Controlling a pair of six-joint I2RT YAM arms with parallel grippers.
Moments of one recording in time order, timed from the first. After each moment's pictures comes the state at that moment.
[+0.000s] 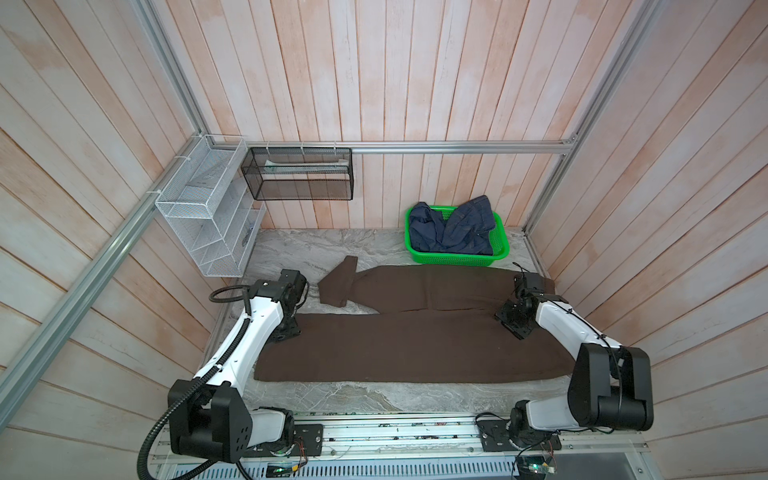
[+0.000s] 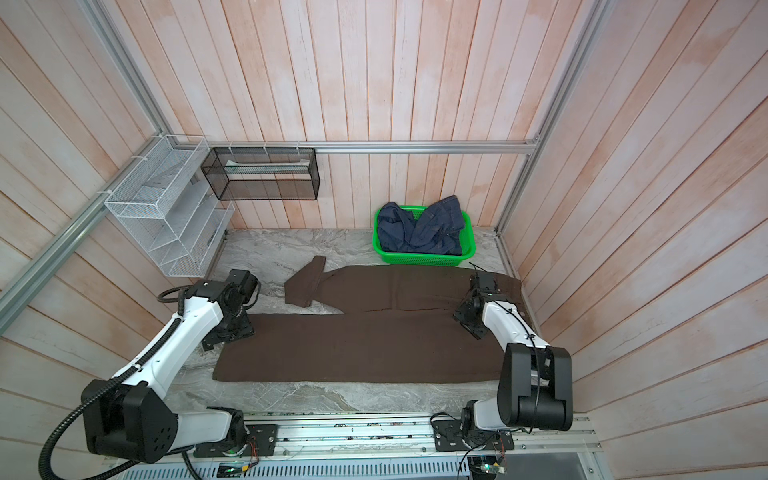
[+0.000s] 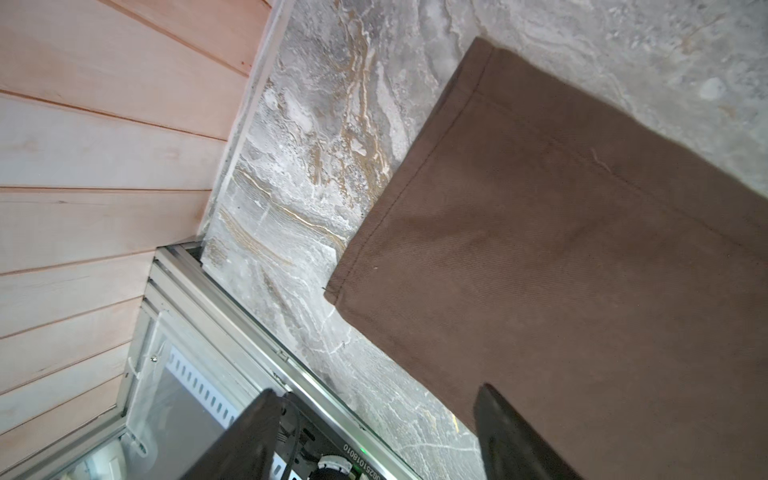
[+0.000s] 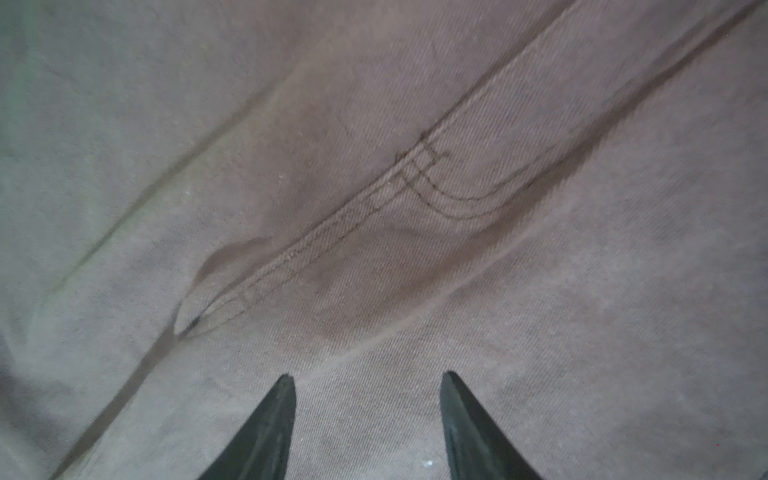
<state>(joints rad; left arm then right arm) -0.14 1.33 1.14 -1.35 -0.42 -0.66 -0.06 1.43 0.85 -0.65 0.02 0.70</state>
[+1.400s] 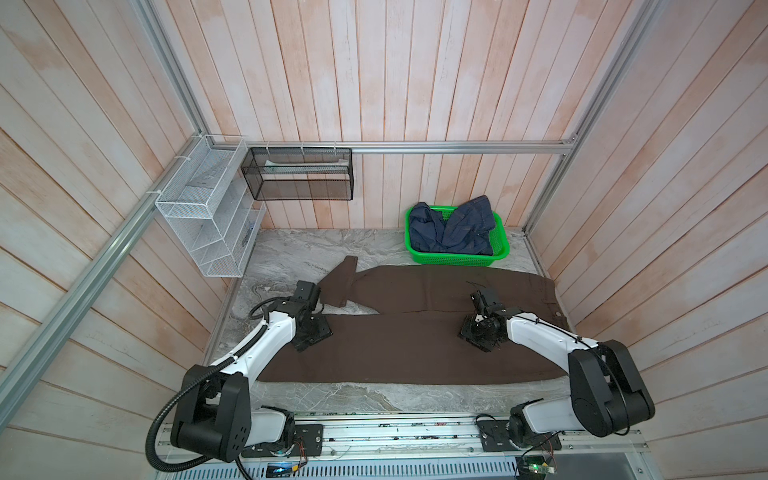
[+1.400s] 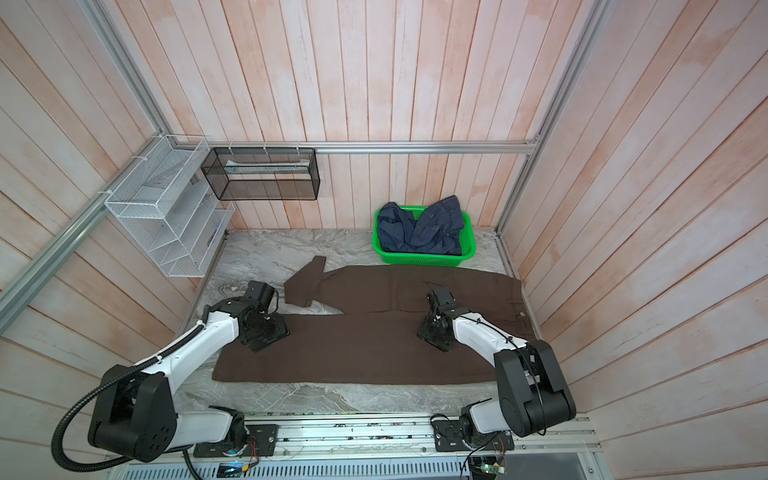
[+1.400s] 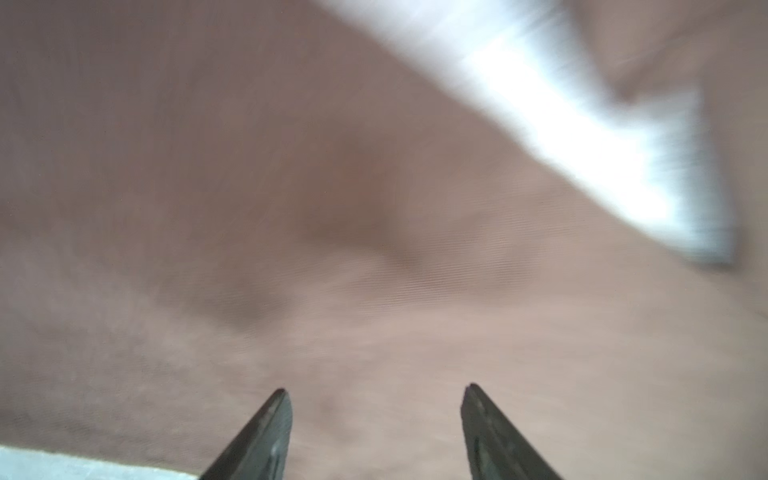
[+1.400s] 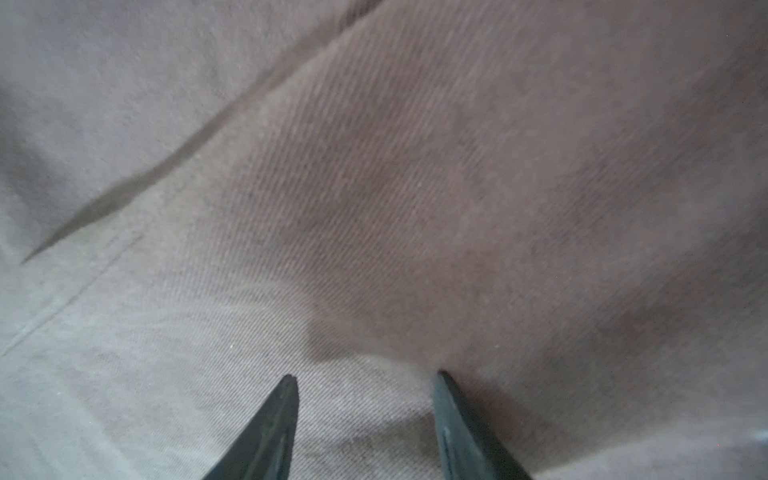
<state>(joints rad) -0.26 1.34 0.93 -0.81 0.04 -0.66 0.31 1.43 0.71 -0.57 -0.08 0.78</state>
